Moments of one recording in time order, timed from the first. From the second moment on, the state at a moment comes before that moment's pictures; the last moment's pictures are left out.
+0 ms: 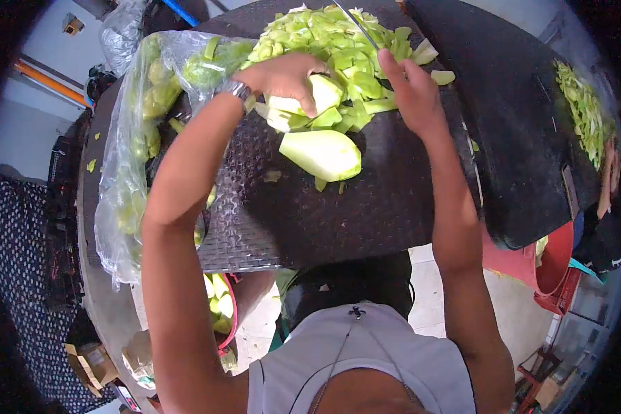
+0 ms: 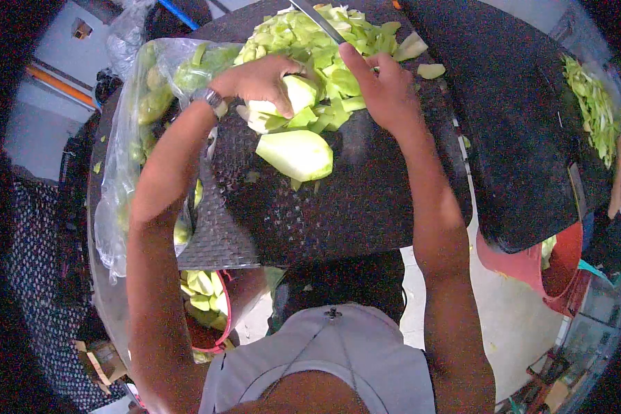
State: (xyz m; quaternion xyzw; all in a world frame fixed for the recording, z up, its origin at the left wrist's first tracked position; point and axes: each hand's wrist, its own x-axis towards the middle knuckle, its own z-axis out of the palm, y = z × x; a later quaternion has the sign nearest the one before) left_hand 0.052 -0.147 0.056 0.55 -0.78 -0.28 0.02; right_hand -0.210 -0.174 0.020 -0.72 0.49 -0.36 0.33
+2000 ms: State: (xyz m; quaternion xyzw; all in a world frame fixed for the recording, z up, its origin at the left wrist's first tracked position) left_hand -0.006 0.027 0.035 0.63 -0.32 -0.47 0.53; right_hand -0.181 -0.138 0.017 -0.92 0.31 -0.22 0.10
